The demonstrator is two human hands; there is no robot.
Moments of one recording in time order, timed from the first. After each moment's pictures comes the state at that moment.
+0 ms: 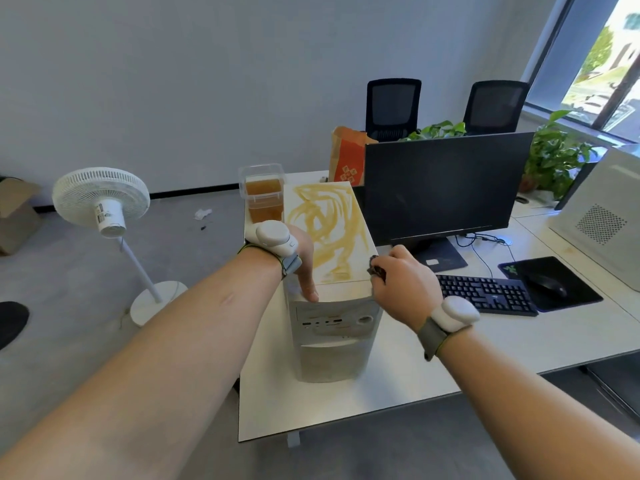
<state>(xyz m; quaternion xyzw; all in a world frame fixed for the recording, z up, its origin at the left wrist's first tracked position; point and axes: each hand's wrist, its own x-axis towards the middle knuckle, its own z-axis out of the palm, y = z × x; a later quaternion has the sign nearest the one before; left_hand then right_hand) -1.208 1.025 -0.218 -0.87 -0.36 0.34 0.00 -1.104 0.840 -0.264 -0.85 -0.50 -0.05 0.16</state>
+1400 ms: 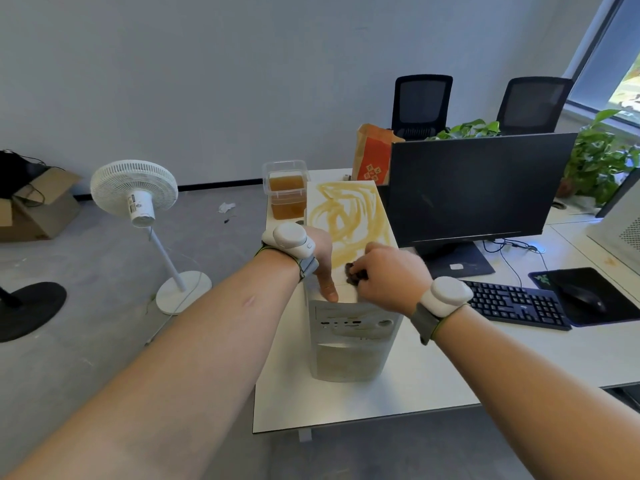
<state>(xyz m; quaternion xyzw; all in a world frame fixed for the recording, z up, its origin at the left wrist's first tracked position) -1.221 1.022 -0.212 -0.88 -0.38 0.29 0.00 -1.128 0.884 -0.242 -0.78 -0.62 0.01 0.06</state>
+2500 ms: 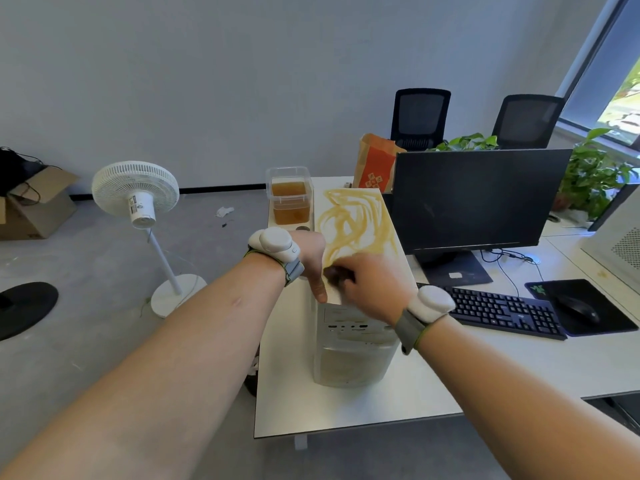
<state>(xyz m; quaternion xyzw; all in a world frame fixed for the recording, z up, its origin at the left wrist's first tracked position) -1.256 1.054 -0.228 -0.92 -0.33 0.20 -0.11 -1.163 0.898 -0.245 -0.77 -0.62 0.05 0.17</state>
